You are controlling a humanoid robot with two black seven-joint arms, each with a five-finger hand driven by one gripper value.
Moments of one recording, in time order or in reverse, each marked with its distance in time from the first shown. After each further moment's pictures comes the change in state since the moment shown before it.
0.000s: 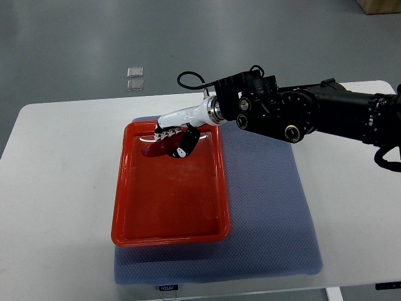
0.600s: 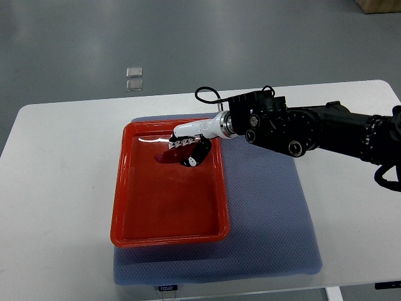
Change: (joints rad) left arm 0.000 0.000 0.001 -0.008 0.000 0.000 0.000; right arm -0.107 0.002 0.007 -0.039 0.012 -0.035 0.010
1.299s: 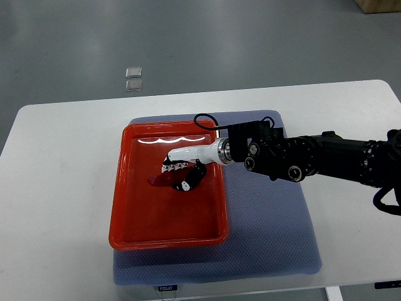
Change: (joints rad) left arm 0.000 0.000 -0.002 0.002 0.000 0.000 0.001; right arm -0.115 0.000 0.058 0.068 0.002 -0.076 0.028
